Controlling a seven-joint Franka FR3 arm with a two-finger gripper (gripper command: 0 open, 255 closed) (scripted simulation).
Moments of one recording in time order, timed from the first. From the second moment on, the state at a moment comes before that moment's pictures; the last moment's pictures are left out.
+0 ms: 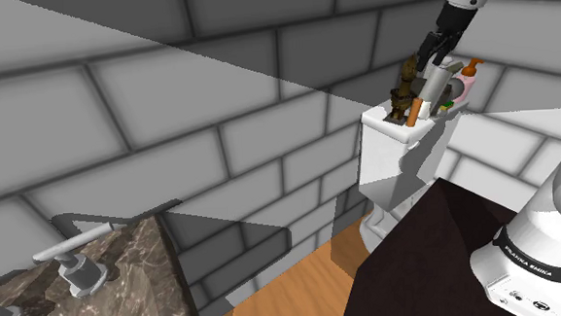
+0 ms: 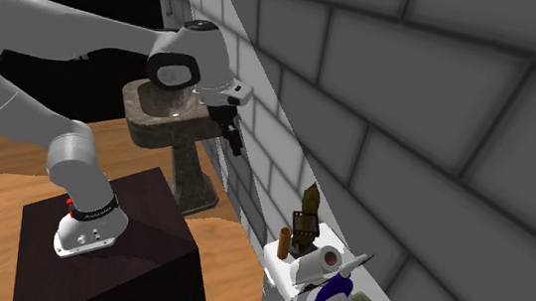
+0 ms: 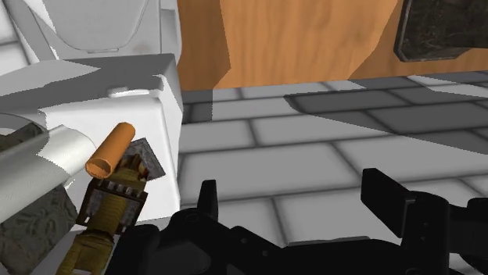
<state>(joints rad) -0.07 -0.52 -0.42 -2.36 -0.12 2.06 -0.29</state>
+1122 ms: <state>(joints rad) 0.02 0.15 -0.89 -1.89 0.73 2.13 -1.01</state>
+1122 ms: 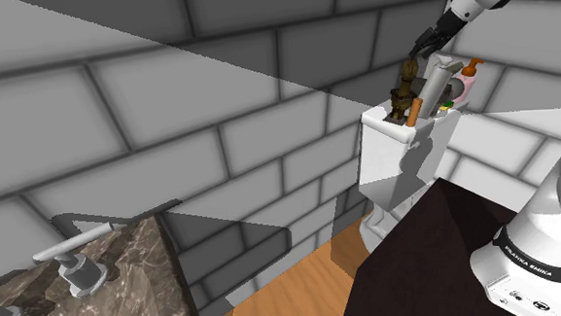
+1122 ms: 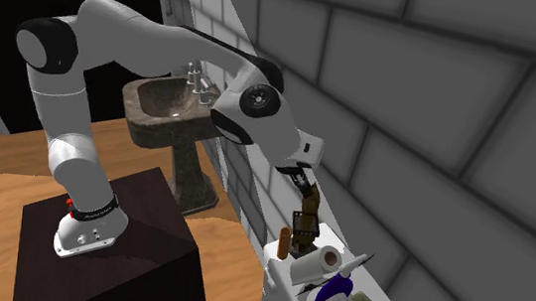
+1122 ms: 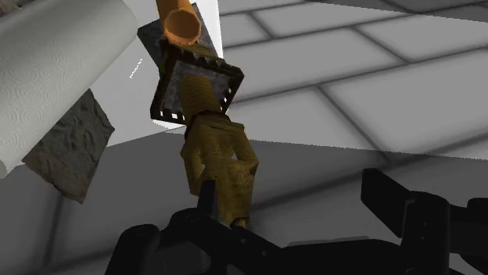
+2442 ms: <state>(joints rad) -0.13 0.36 -0.83 -1.79 1.00 2.09 -1.18</state>
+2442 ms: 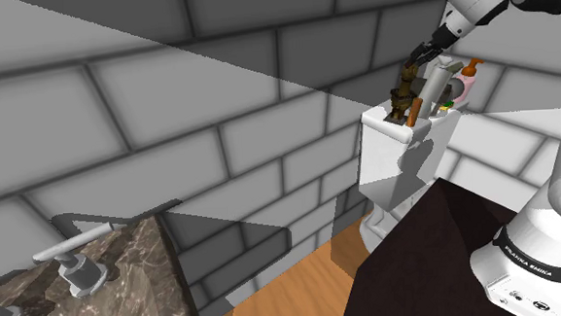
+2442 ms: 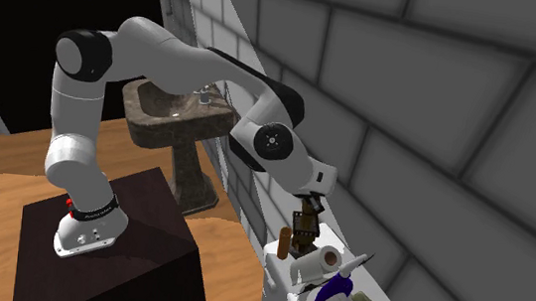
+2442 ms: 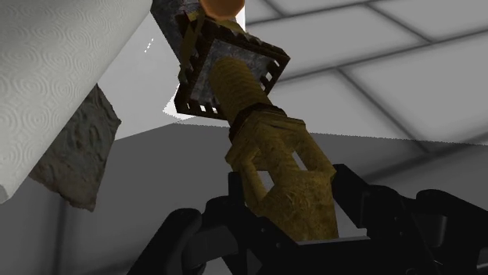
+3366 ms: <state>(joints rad) -0.11 0.31 -0.86 -1.72 0.92 2.01 -1.08</state>
